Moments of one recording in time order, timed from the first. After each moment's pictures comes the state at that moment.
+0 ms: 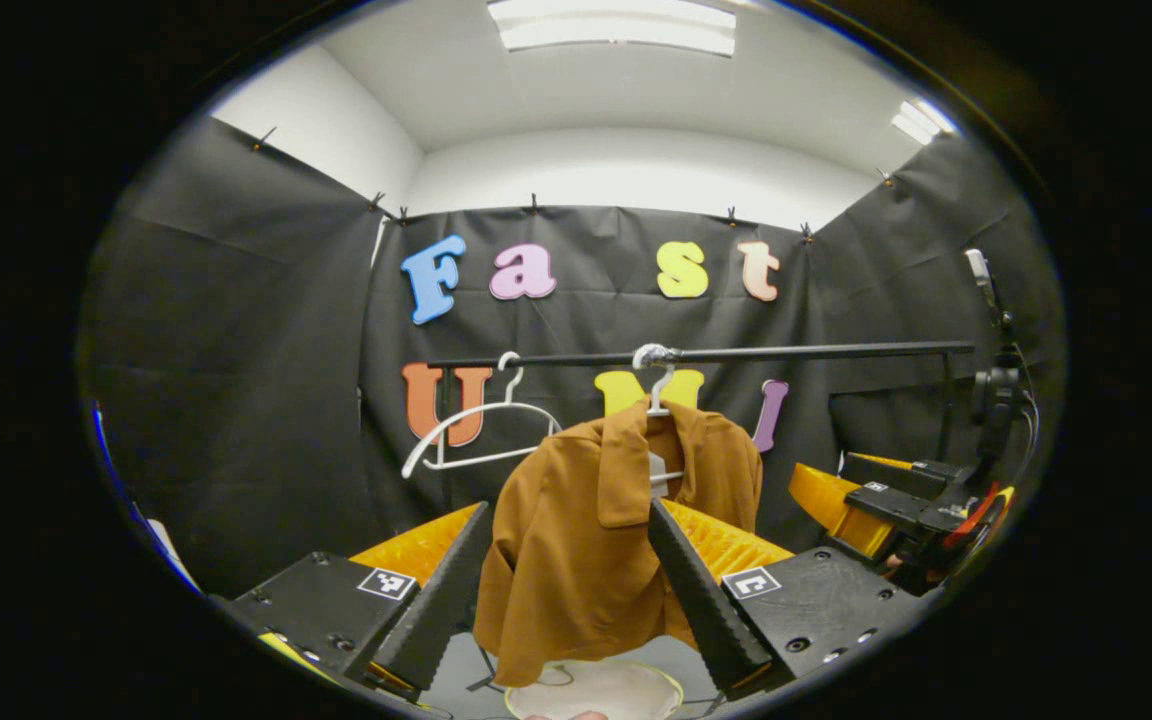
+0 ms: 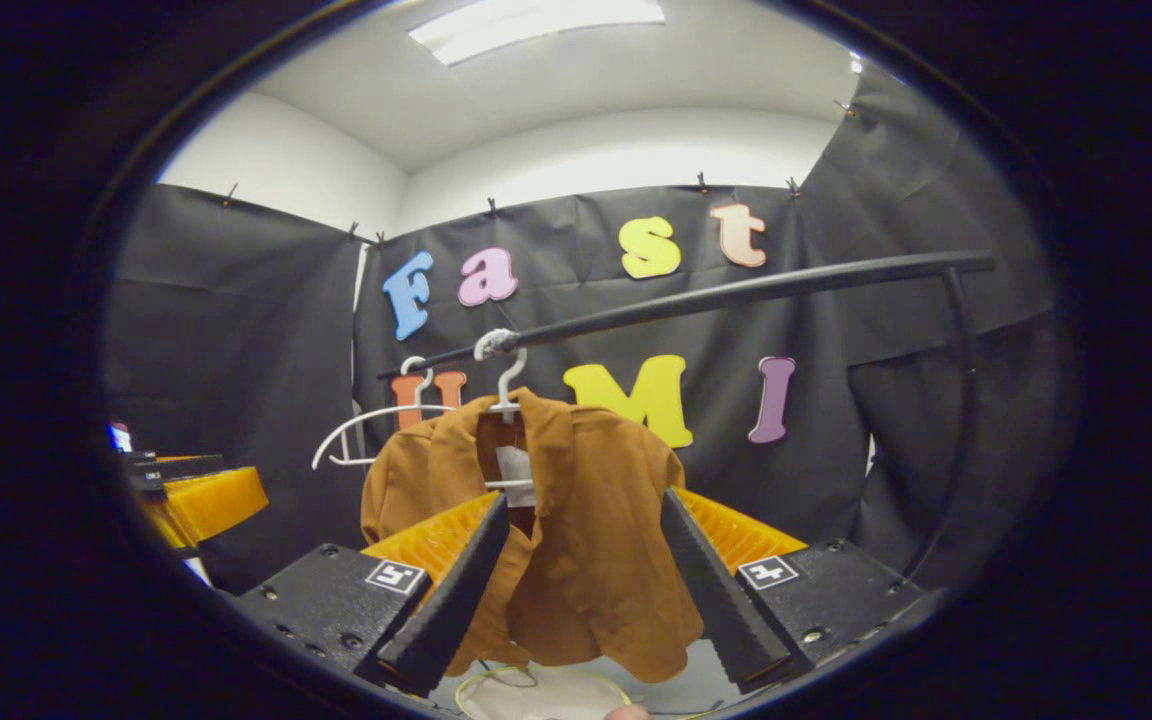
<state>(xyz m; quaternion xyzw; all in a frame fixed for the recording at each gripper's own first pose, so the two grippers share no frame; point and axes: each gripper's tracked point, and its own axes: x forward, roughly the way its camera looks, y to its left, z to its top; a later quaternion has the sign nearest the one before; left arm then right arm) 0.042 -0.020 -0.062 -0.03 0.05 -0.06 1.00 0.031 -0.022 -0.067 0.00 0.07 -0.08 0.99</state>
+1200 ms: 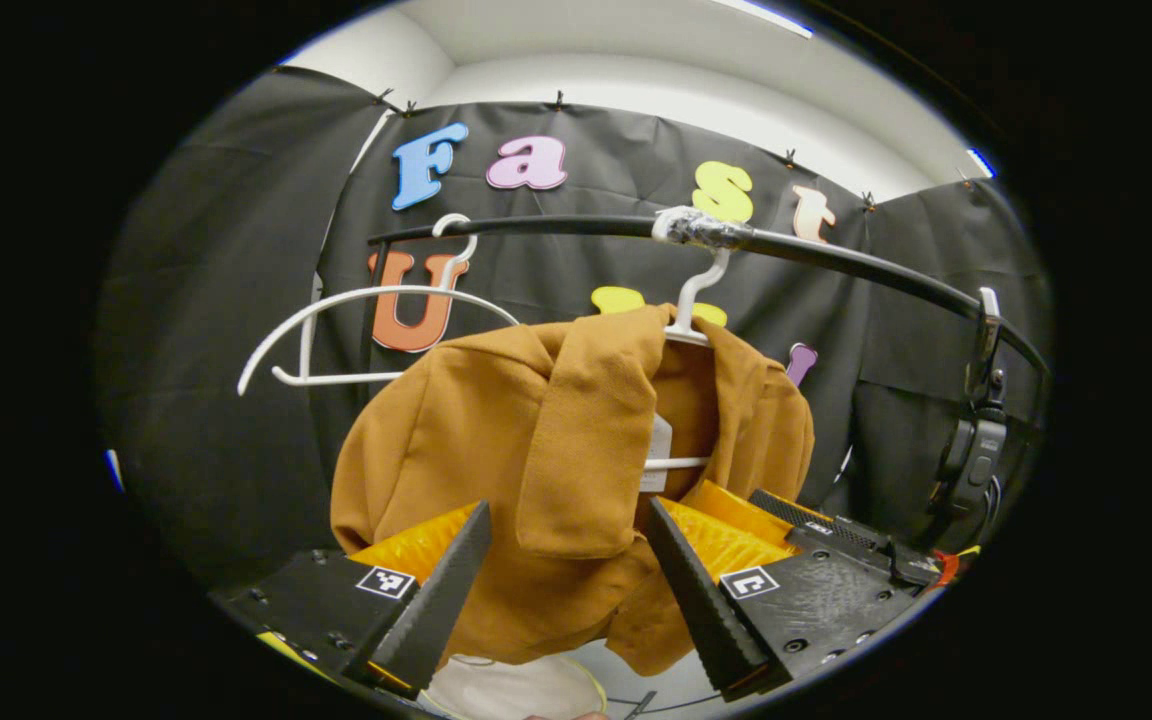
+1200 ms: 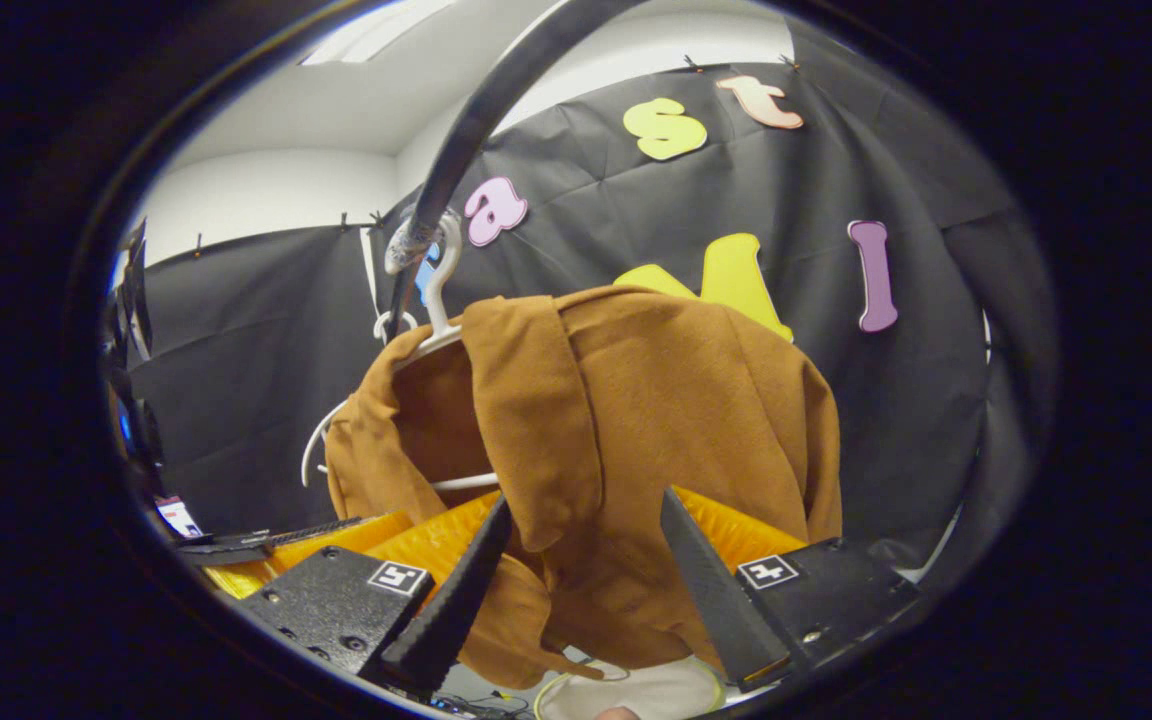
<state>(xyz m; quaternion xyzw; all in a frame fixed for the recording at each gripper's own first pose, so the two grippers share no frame) 0.198 -0.082 -0.141 -0.11 0.17 -0.04 0.98 0.198 -0.024 -0.158 0.14 0.17 0.04 0.97</state>
